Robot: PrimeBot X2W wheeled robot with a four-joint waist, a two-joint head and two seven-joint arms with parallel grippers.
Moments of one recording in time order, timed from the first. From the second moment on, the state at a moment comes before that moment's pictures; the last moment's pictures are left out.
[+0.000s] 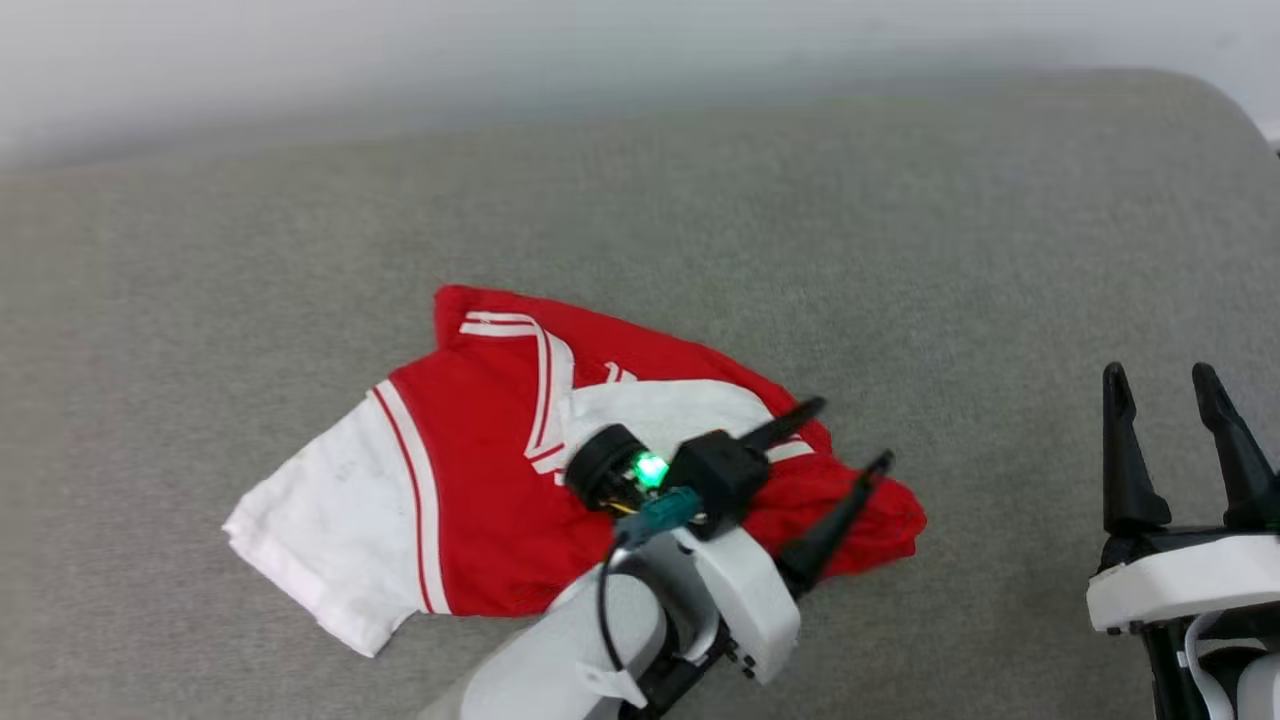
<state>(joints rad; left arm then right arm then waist) -0.55 0.09 -0.87 0.31 -0.48 -0.08 -0.14 -0.08 -0.05 -0.17 -0.09 0.15 0.13 -0.06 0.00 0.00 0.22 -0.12</state>
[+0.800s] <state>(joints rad) -0.19 0.35 -0.43 0.17 -0.54 0.22 -0.26 0.08 -0.05 -0.14 -0.15 0.14 0.13 0.05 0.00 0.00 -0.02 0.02</state>
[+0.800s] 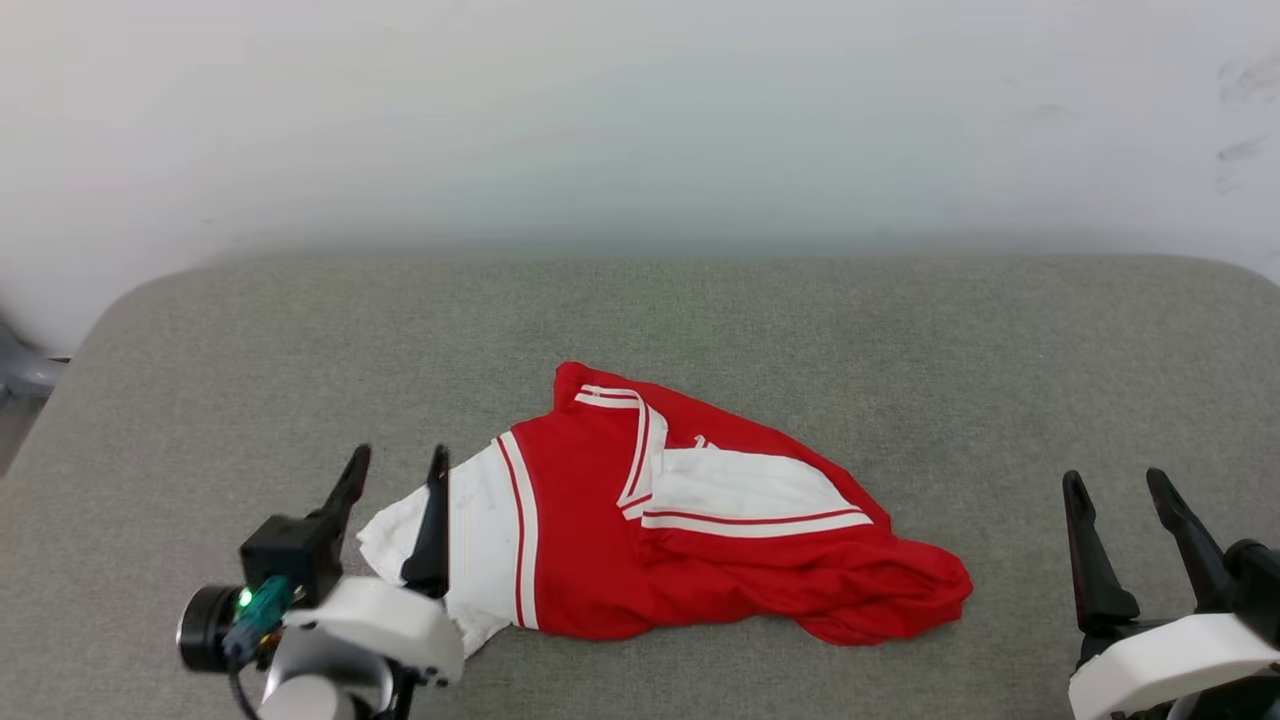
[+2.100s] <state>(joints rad) -0.18 0.34 -0.45 0.08 -0.53 0.19 -0.26 -0.33 -0.27 0.33 0.17 0.37 0.13 0.61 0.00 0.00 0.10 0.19</state>
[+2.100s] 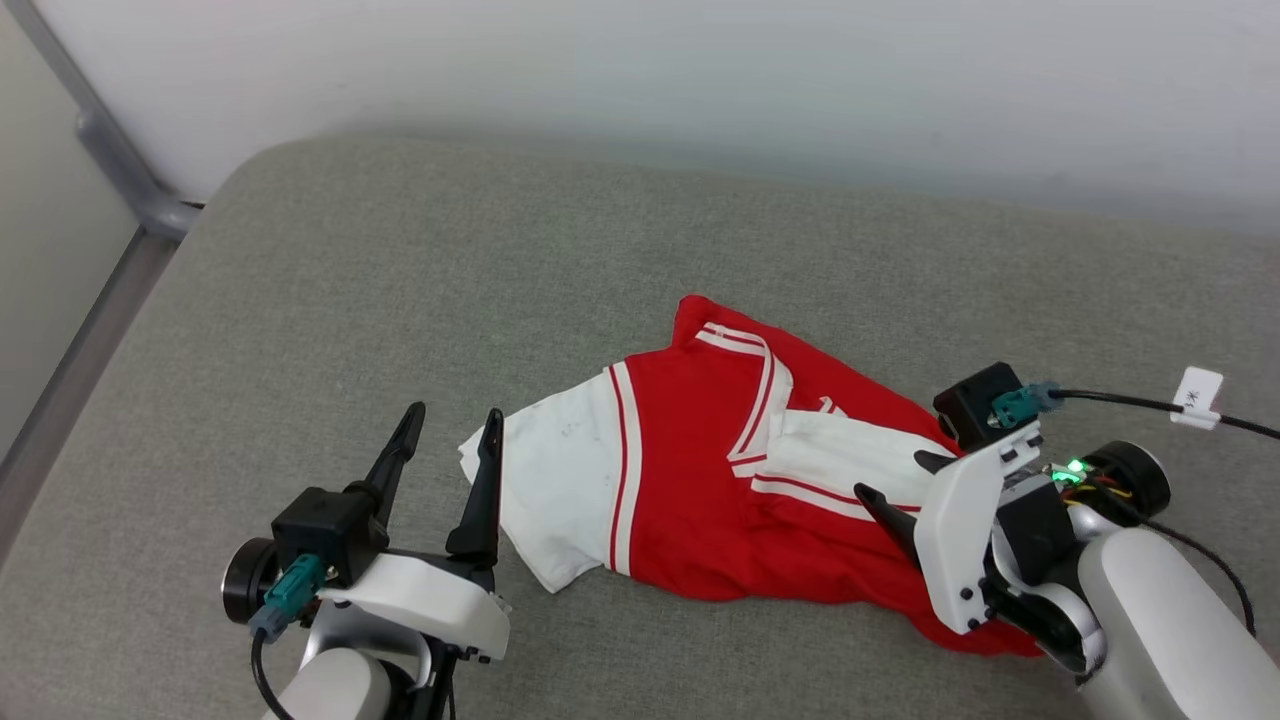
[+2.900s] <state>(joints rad) -0.20 0.29 -0.40 0.14 -0.49 0.13 -0.26 -0.56 -0.37 0.45 0.33 0.46 0.13 0.50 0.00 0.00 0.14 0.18</state>
